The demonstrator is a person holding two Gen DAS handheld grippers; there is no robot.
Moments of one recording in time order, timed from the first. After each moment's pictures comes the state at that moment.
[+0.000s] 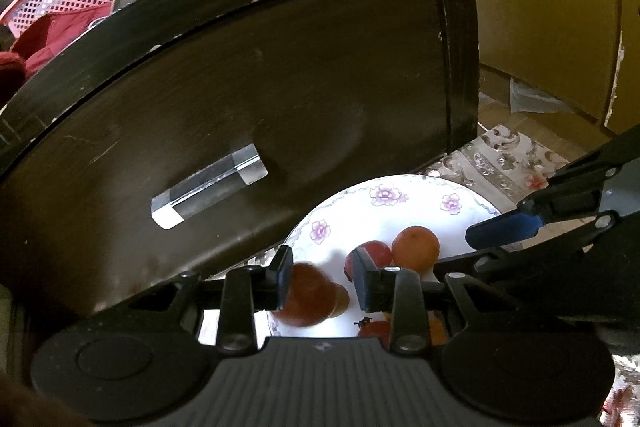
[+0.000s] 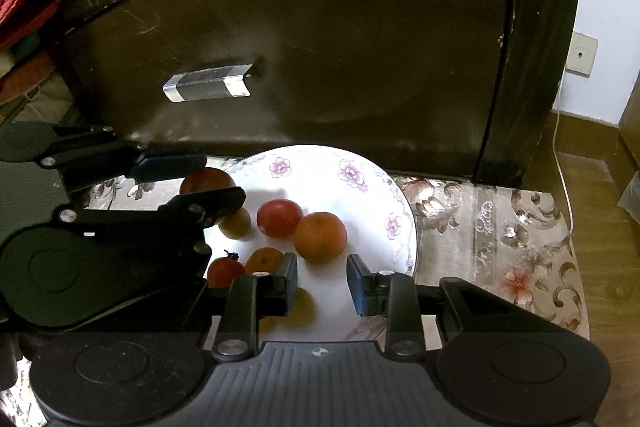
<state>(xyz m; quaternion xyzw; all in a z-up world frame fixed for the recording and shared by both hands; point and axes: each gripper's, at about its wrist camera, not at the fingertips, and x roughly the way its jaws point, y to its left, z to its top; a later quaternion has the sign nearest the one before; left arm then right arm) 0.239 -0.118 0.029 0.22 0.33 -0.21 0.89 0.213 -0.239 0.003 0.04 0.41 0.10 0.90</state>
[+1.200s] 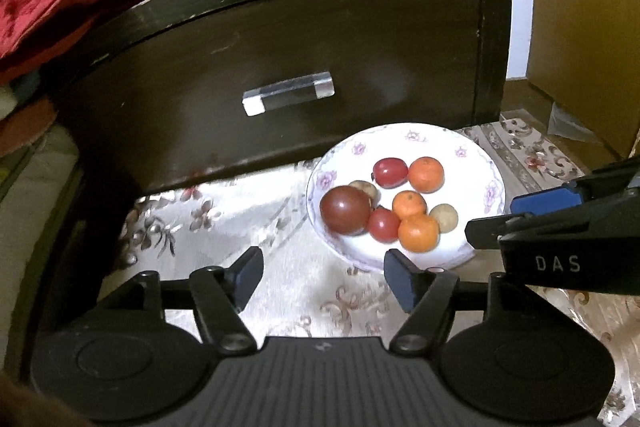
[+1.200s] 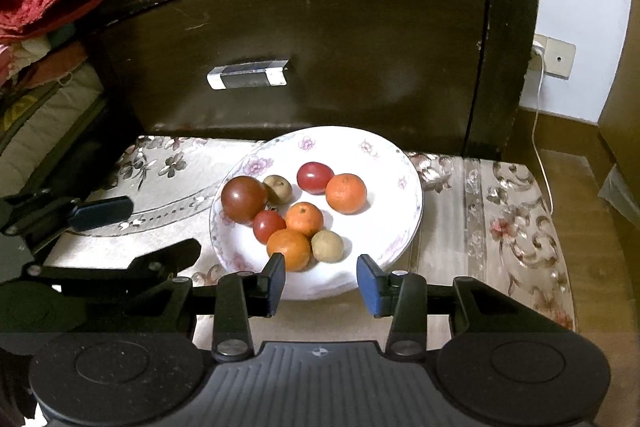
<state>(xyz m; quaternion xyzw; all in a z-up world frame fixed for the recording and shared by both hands) 0.148 -0.069 0.037 0.12 0.36 -0.11 0.92 0.144 -0.217 0.022 0.03 0.40 0.08 0.91</state>
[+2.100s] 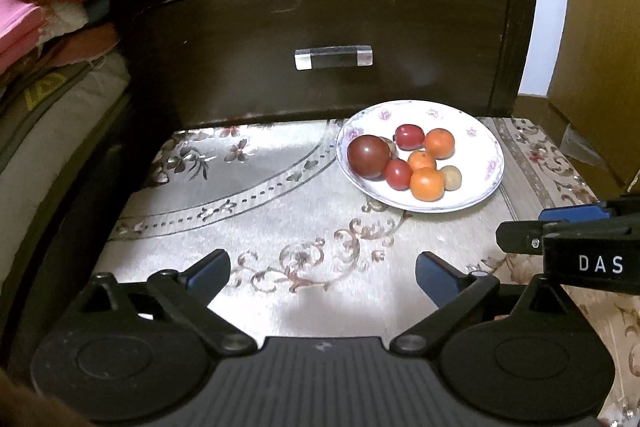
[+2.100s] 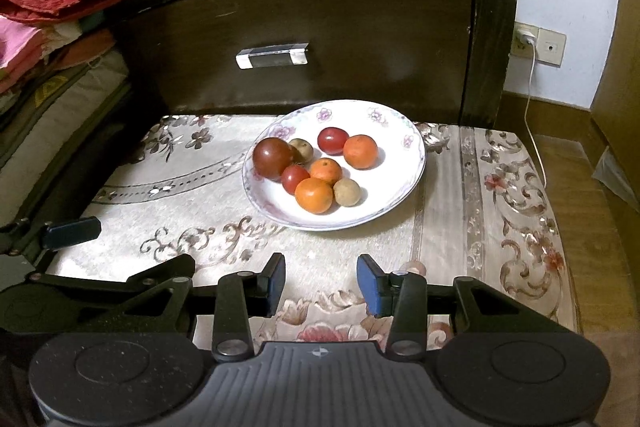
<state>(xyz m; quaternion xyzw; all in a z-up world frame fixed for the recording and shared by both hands) 0.089 -0.039 0.034 0.06 0.38 -0.06 0.92 0.087 -0.207 0.031 0.04 0.41 0.08 0.91</state>
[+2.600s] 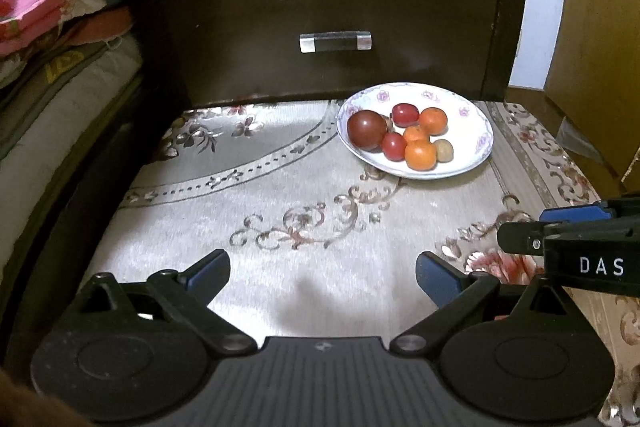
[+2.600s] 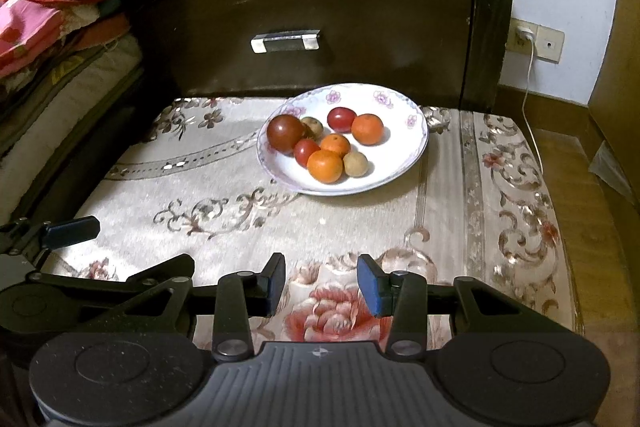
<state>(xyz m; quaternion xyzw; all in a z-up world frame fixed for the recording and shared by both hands) 0.054 -0.032 0.032 0.05 0.39 -0.06 0.92 0.055 -0.198 0.030 0.03 0.41 0.08 0.91</state>
